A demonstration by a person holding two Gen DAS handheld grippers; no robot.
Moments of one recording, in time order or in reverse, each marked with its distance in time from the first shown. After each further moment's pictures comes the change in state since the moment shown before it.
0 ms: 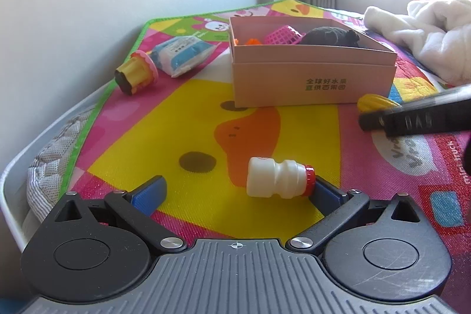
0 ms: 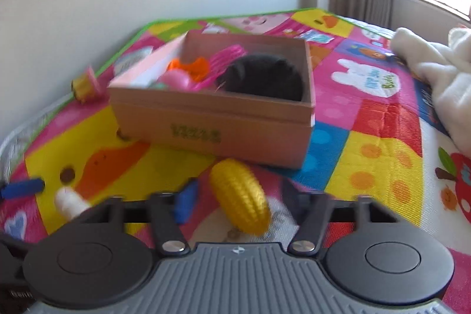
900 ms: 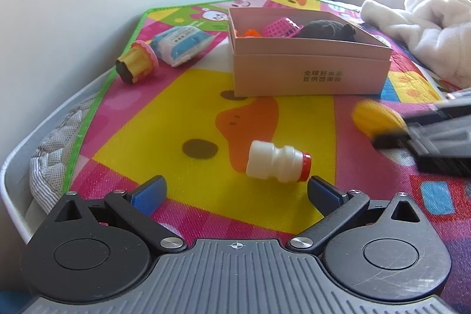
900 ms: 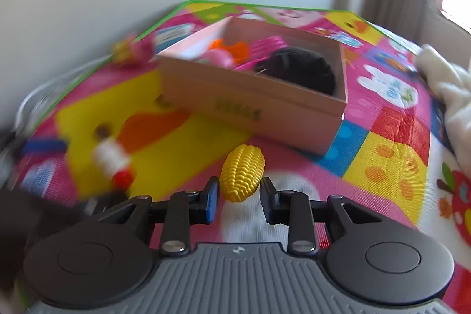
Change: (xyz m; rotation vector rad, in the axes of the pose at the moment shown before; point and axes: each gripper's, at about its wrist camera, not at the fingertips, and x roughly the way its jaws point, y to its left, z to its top) left arm -0.009 0.006 0.000 -0.004 0.049 -0.028; right arm -0.039 0.022 -0.017 -0.209 0.065 0.101
